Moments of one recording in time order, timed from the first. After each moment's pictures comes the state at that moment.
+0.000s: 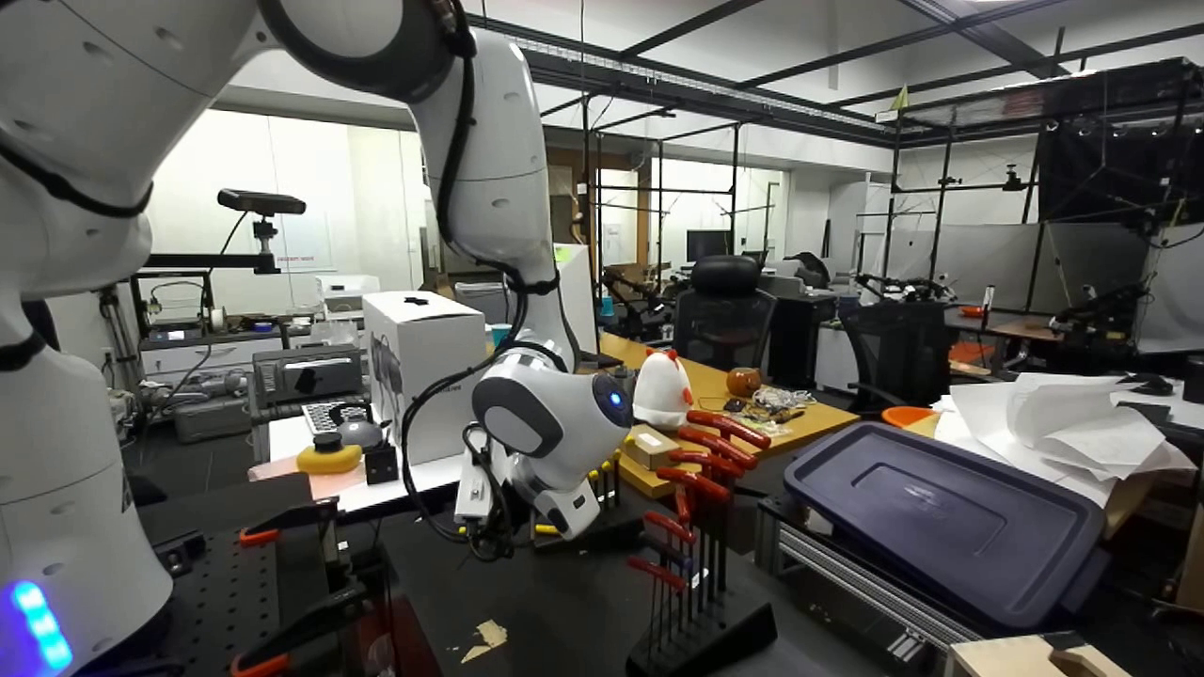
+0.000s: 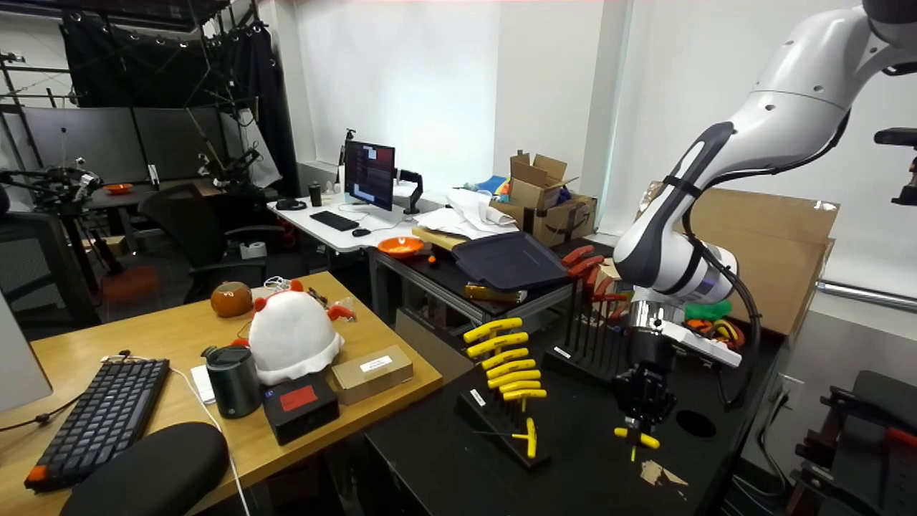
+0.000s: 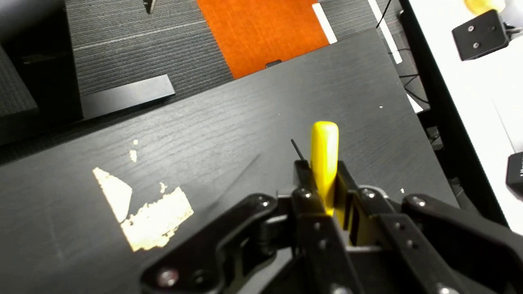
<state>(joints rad) -0.52 0.79 0.37 -2.25 0.54 2.51 -0.36</state>
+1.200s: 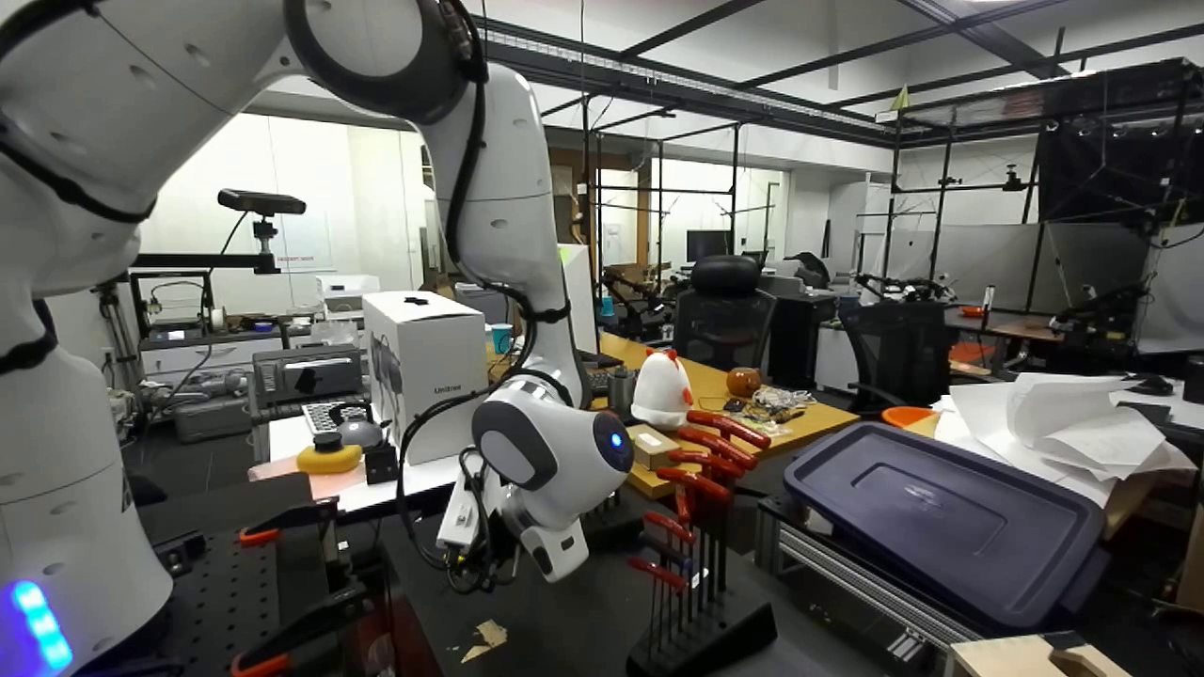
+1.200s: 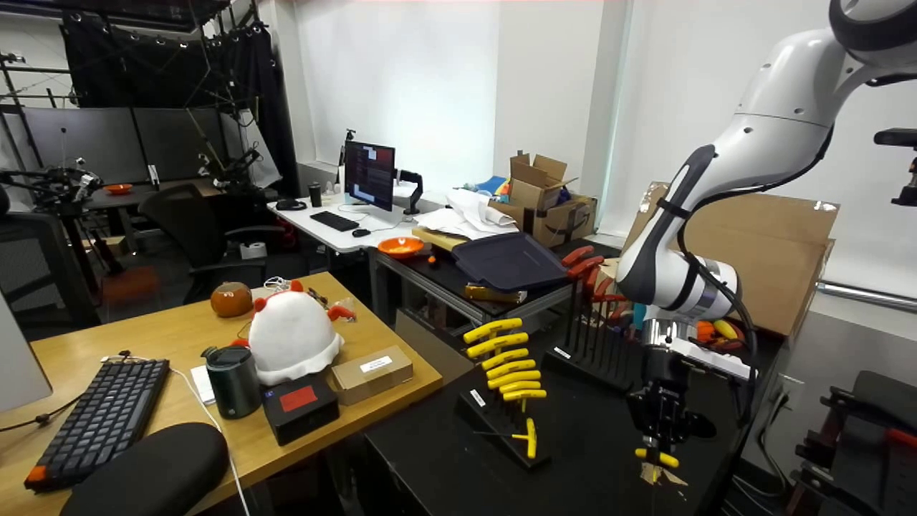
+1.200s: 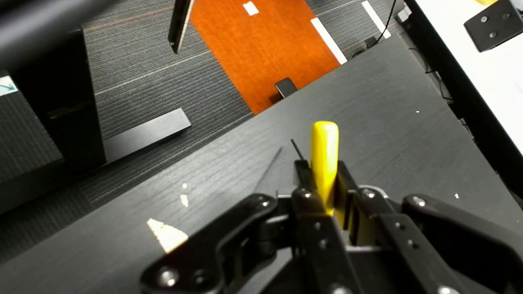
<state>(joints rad) -0.39 0.83 0.20 -2.22 0.67 2.43 -0.37</state>
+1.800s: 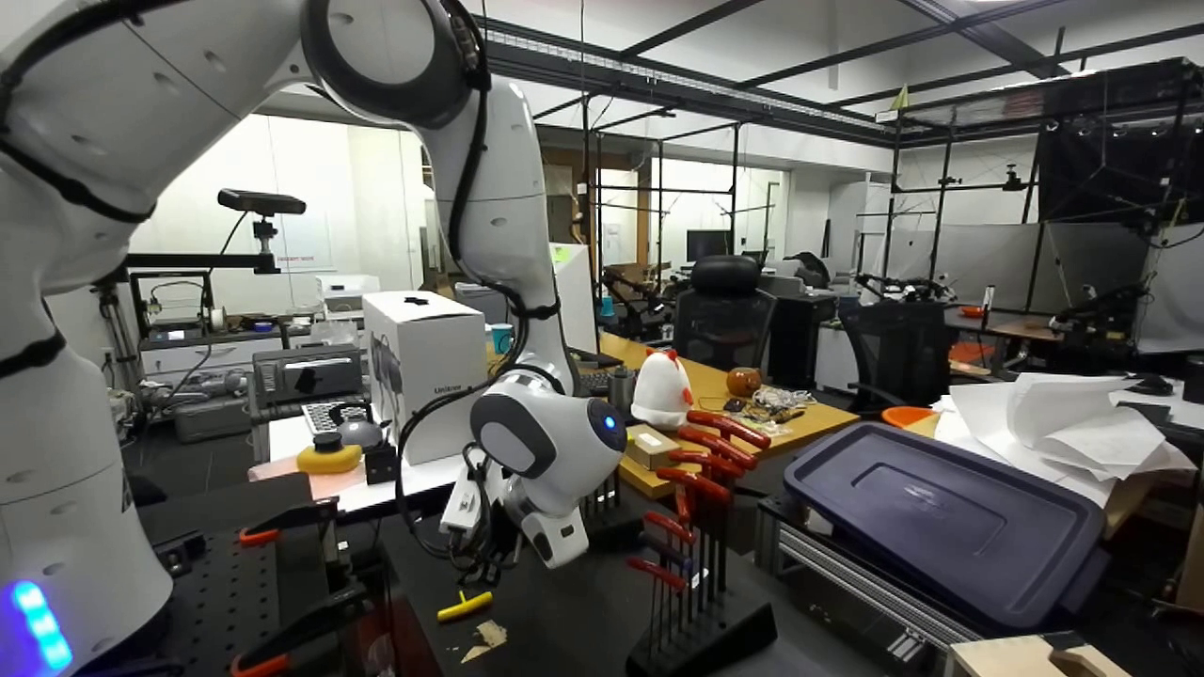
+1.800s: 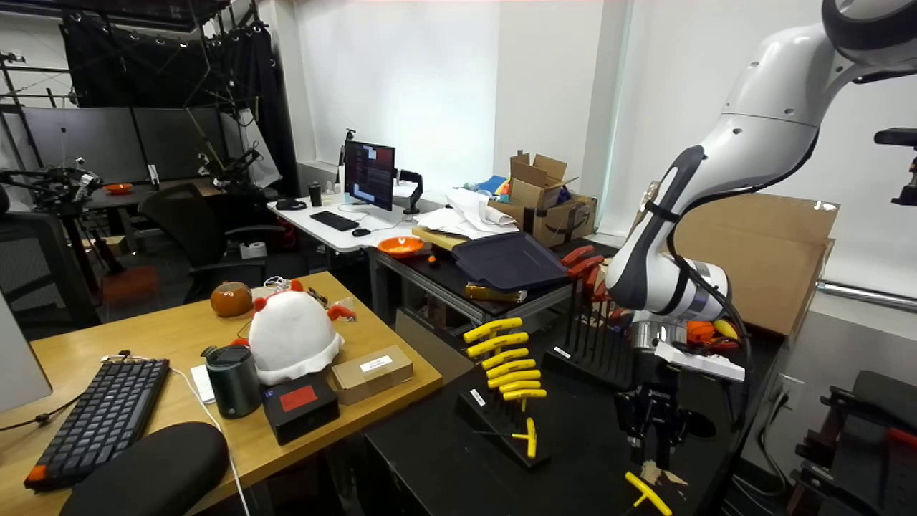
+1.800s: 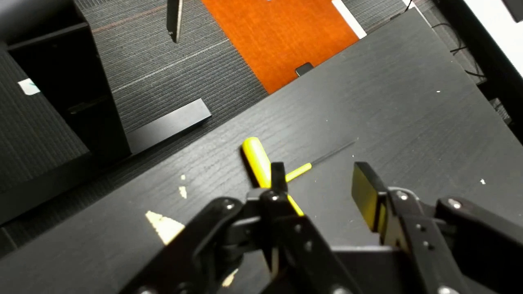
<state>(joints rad) -0.29 0.83 0.16 -2.21 0.68 2.48 -0.27</state>
